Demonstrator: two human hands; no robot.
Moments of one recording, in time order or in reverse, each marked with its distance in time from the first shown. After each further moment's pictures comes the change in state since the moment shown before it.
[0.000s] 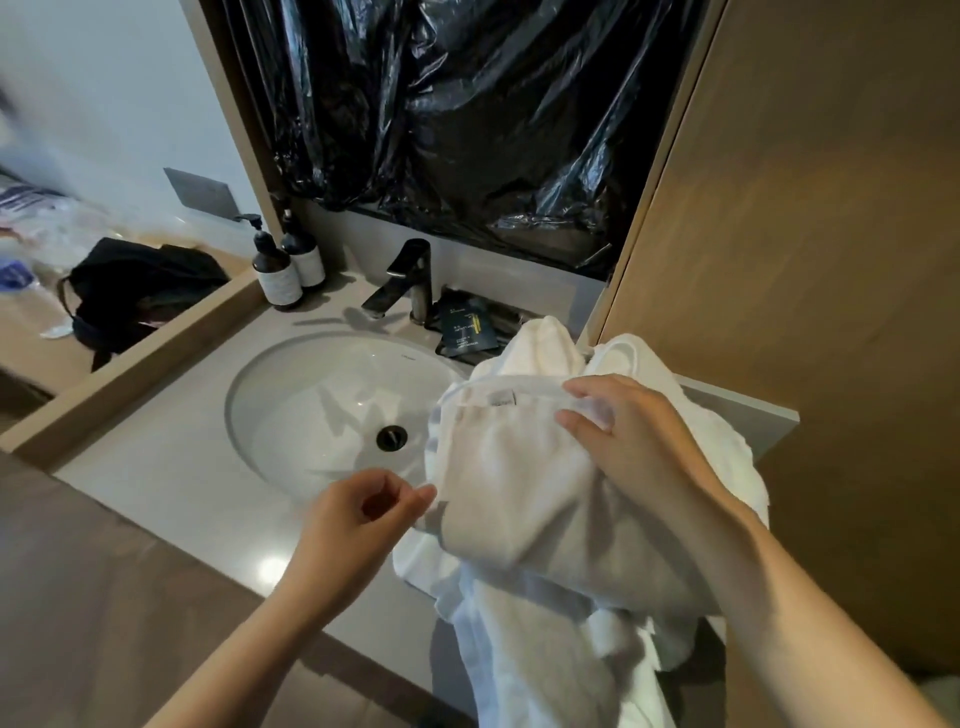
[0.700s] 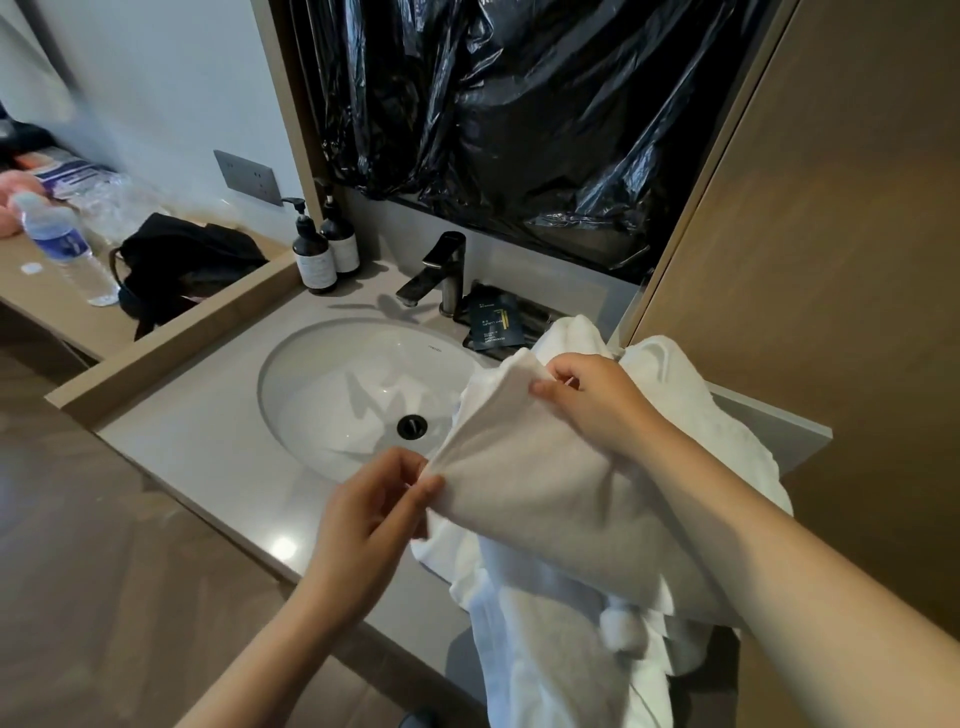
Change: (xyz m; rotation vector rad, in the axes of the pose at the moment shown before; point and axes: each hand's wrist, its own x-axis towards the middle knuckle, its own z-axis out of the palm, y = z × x) left_hand -0.025 -0.002 -0.001 -0.247 0.102 0.257; right_hand 0.054 -0.018 0.031 0.099 -0.246 -0.076
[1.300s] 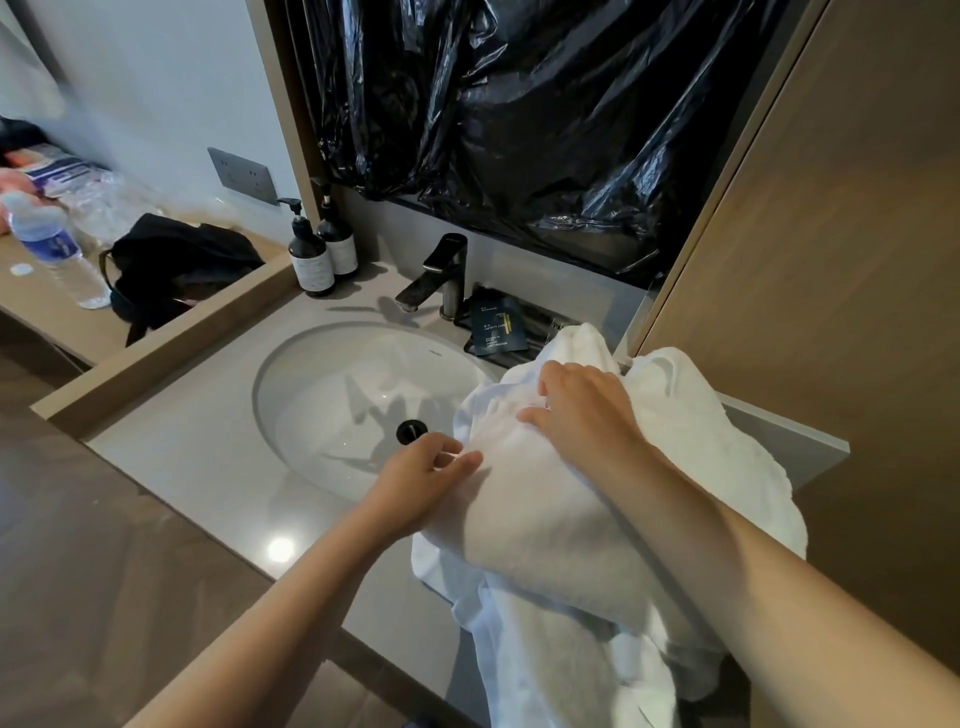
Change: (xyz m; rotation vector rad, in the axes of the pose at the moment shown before) left_hand 0.078 -0.031 0.027 0.297 -0.232 -0.442; right_hand 0.015 -0.015 0.023 -0.552 0.128 0.008
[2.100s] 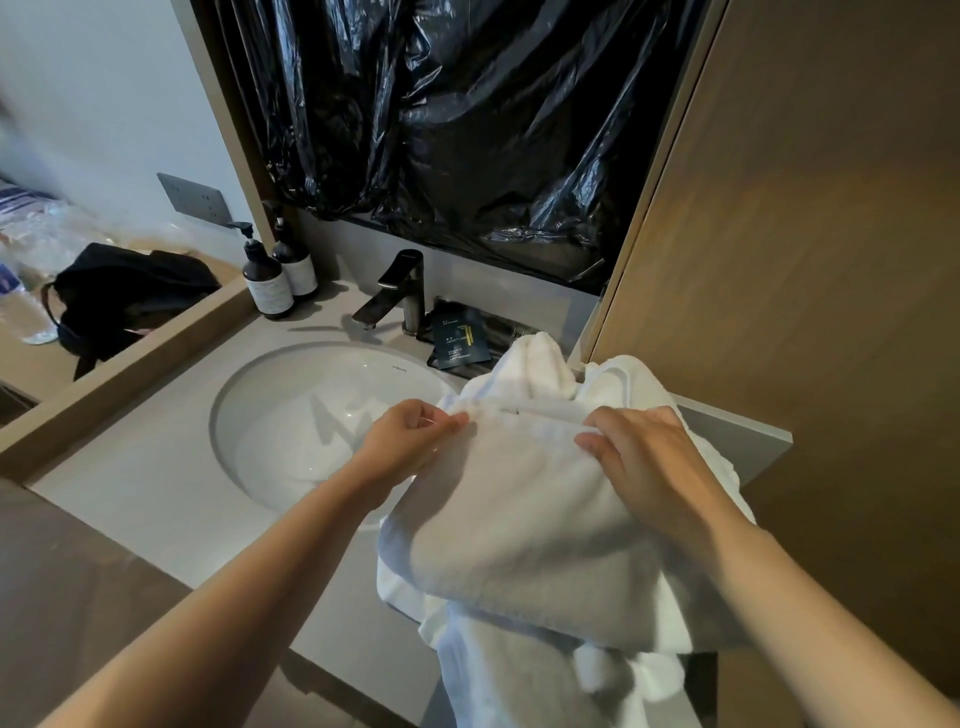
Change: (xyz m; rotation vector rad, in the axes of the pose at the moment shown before) left_hand 0.047 0.034 0.005 -0.258 -0.011 -0.055; right_hand -0.072 0.080 -0.029 0.174 0.108 -0.098
